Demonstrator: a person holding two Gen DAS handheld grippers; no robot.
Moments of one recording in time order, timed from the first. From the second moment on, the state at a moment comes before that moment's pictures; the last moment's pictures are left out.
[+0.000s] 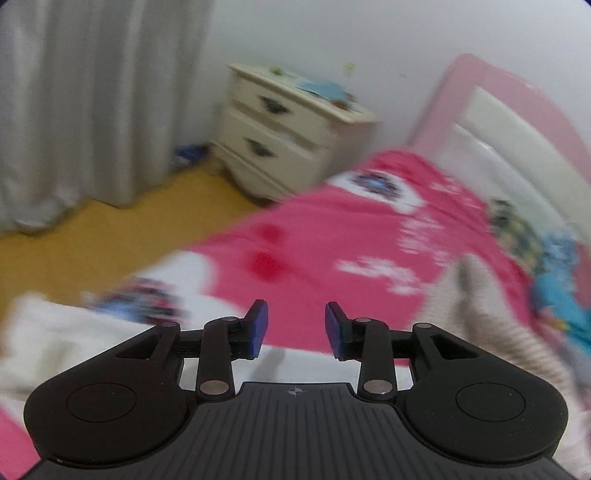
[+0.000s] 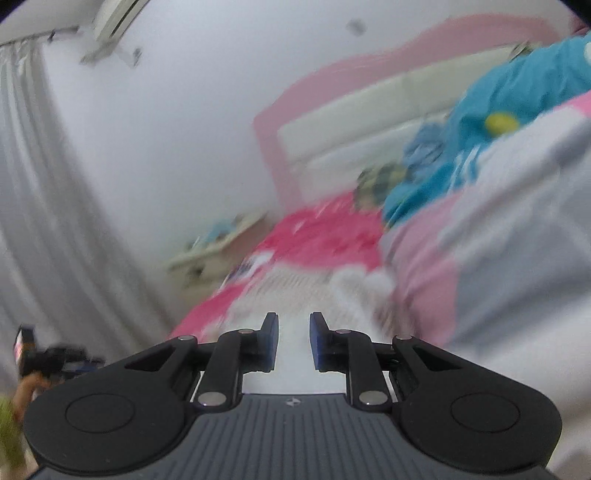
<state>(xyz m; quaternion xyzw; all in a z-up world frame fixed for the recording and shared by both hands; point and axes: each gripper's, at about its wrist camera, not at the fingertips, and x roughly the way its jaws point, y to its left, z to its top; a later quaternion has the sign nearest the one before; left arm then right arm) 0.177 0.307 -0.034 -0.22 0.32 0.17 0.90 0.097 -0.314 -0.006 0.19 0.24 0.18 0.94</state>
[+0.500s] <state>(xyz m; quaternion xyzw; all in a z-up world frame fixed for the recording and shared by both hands) 0.073 0.405 -0.069 -0.33 0.39 0.30 0.80 -0.002 -0.243 -0.027 0.20 0.49 0.43 0.73</state>
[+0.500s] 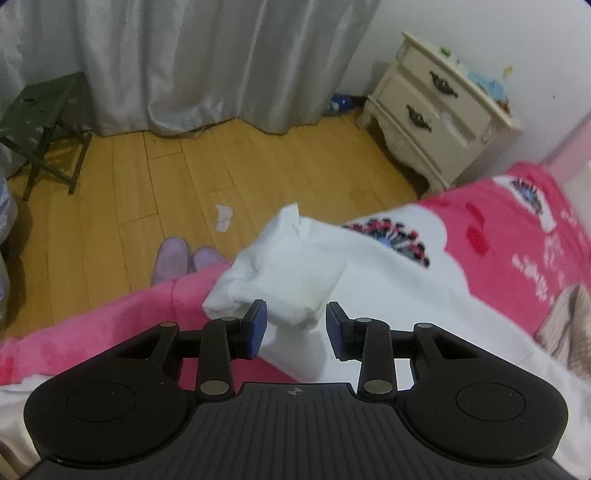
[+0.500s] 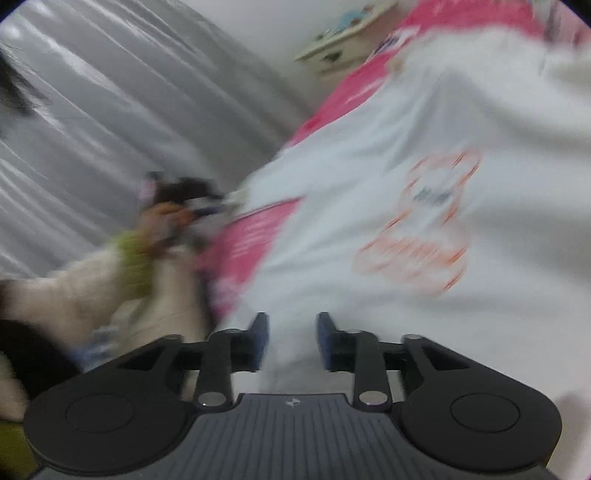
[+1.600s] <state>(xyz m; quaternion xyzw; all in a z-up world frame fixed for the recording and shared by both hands) 0.094 -0.053 -0.076 -0.01 0.34 -0.25 0.90 -0.145 -0.478 0.159 0.26 0.08 -0.25 0.93</state>
